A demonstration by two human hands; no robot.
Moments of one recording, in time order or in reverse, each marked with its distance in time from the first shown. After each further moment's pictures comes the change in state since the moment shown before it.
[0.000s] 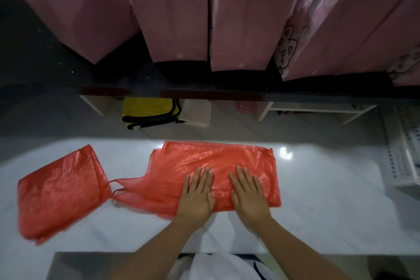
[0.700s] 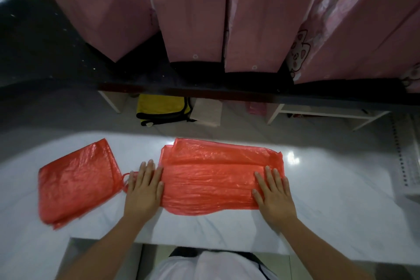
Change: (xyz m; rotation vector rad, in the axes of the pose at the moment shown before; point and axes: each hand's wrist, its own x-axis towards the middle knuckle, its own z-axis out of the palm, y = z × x) left_hand -0.055 -0.155 -0.009 -0.069 0.175 -0.263; right_hand -0.016 0.049 -0.014 -0.130 0.001 0.099
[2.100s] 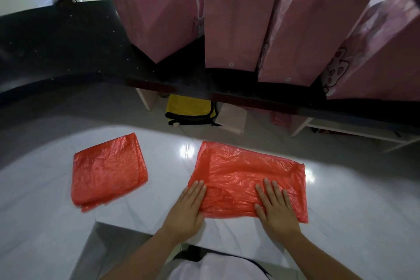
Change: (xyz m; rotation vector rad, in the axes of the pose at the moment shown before) left_hand -0.044 0.049 0.025 -0.193 0.066 0.409; right_hand 0.002 -0.044 0.006 0.025 -0.055 -0.176
